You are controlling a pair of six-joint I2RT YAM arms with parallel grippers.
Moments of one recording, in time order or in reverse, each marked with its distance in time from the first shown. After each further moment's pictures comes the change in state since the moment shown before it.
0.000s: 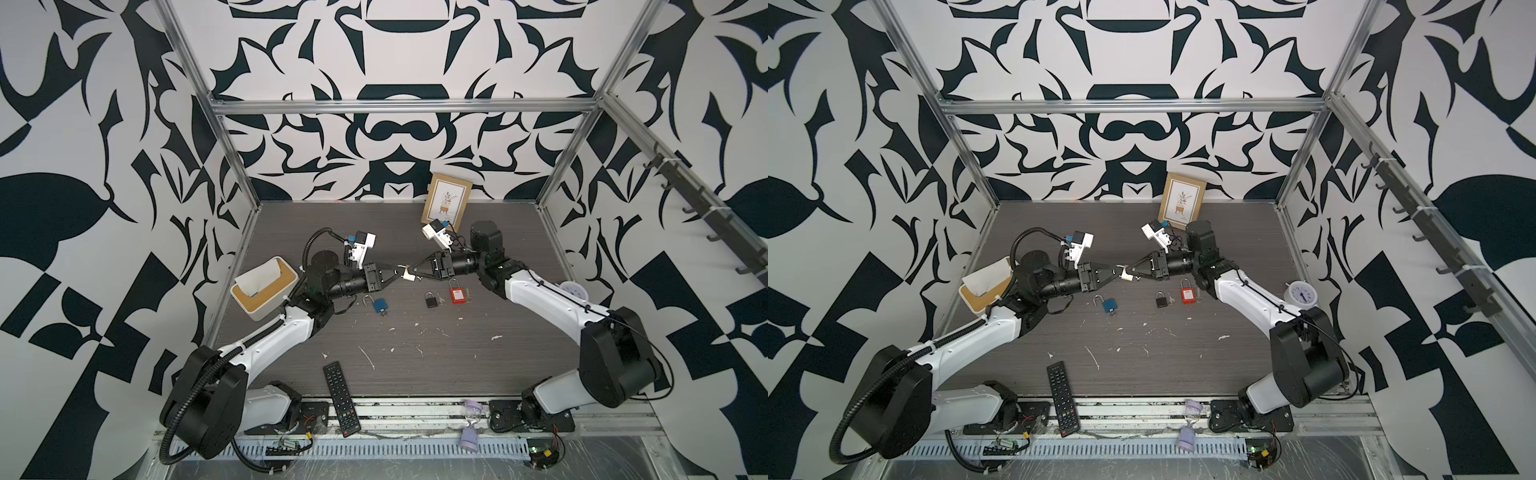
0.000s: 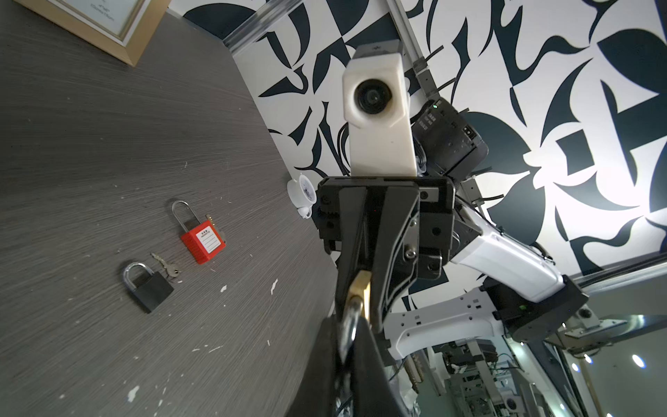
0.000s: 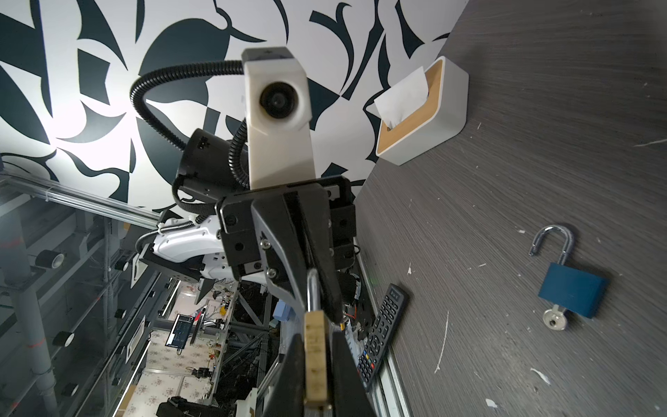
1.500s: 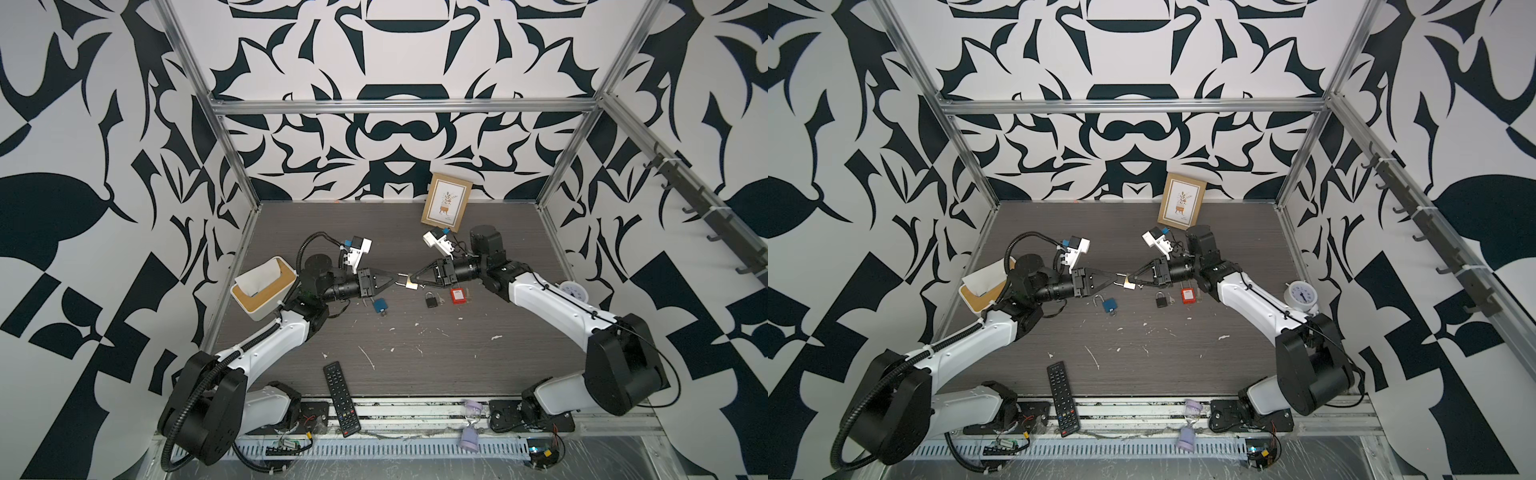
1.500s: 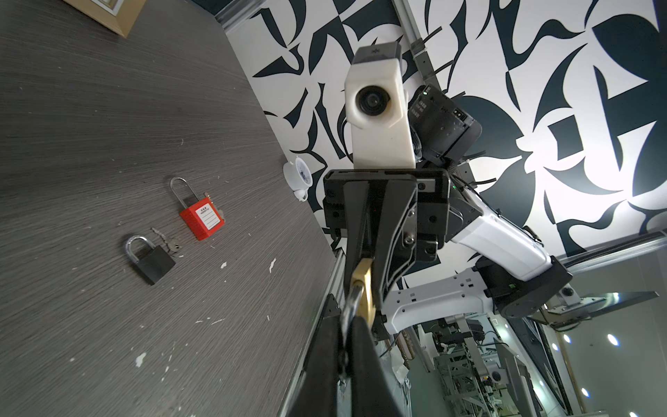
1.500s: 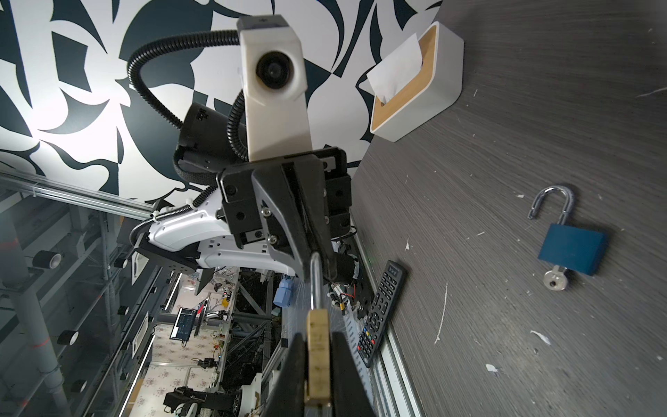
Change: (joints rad) left arm 0.055 -0.027 -0.054 0.020 0.098 -0.014; right arm -0.001 -0.048 -0.015 -0.180 0.003 -0.107
